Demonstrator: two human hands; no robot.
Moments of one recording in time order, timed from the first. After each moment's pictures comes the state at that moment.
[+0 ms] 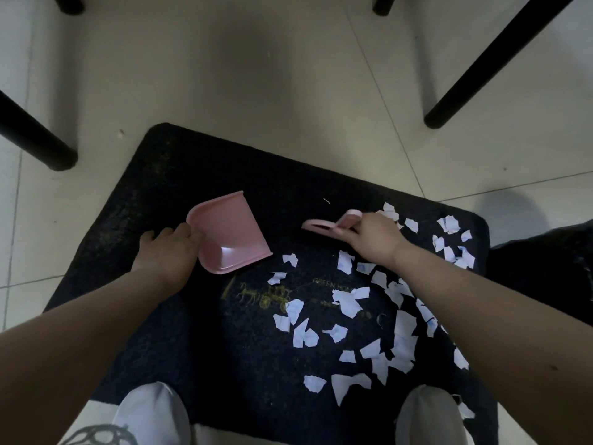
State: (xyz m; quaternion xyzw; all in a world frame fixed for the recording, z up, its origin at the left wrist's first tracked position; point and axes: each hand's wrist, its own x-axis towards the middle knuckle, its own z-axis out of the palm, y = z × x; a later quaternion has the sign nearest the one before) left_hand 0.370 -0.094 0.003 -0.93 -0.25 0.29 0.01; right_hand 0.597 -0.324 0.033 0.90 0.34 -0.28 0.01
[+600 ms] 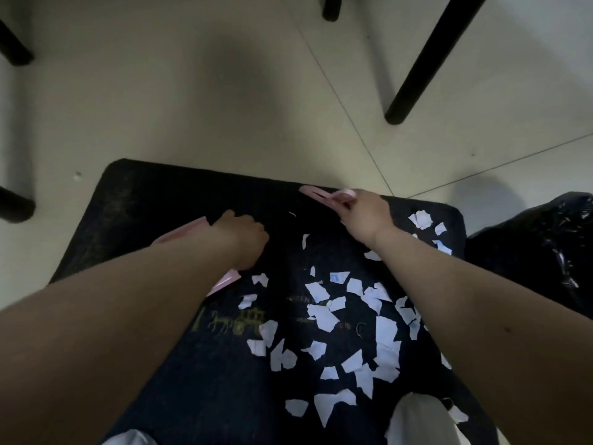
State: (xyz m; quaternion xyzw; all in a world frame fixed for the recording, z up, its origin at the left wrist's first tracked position) left_hand 0.528 -0.162 0.031 -0.91 0.05 0.39 0.12; right_hand 0.651 -0.341 0.038 0.94 0.26 -0.17 -0.14
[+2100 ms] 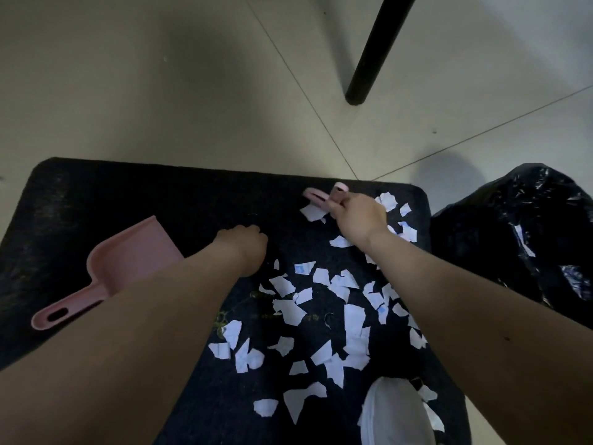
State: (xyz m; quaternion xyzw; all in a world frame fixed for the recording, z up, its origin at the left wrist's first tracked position) left_hand 0.557 -0.229 -0.008 -0.92 -0.03 0.40 0.00; right_hand 0.657 -0.397 0.033 0.96 0.15 -0.21 -0.12
